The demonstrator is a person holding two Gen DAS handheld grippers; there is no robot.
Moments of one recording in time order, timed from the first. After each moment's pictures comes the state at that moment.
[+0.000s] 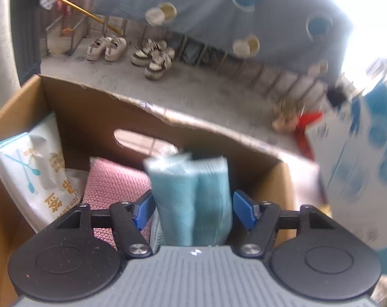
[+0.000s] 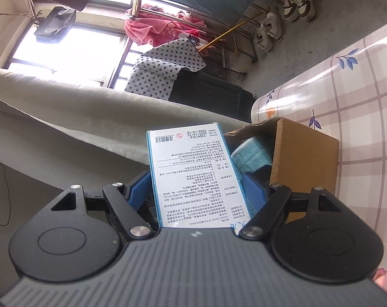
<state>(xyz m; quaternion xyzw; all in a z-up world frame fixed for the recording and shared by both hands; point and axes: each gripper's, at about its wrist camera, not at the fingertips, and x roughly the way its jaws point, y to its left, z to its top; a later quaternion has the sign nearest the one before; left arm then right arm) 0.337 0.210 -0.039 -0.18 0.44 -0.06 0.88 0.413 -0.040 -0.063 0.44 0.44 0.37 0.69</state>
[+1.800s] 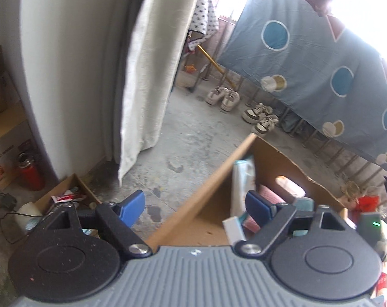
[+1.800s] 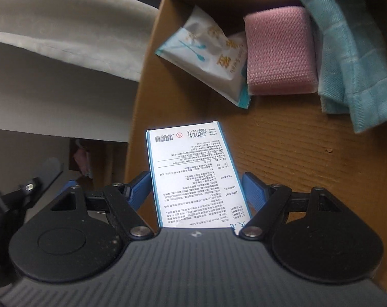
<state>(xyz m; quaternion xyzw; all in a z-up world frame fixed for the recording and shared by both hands) 0.170 0.361 0.063 -0.23 0.37 0.19 0.88 0.352 0.202 -0.097 0.25 0.63 0.29 0.67</state>
